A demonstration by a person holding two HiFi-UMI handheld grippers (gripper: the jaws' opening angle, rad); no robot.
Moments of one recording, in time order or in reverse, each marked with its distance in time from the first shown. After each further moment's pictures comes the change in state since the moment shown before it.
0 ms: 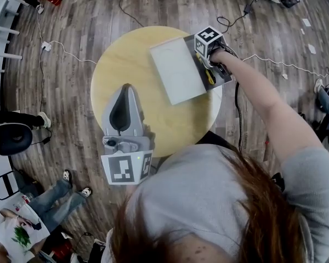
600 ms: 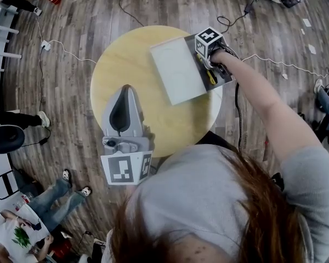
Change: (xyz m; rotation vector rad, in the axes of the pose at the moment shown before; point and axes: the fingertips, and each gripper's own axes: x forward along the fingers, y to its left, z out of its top) left arm 0.000 0.007 -0.006 -0.011 0.015 0.005; right arm 0.007 -0.005 0.002 0.007 0.019 -0.016
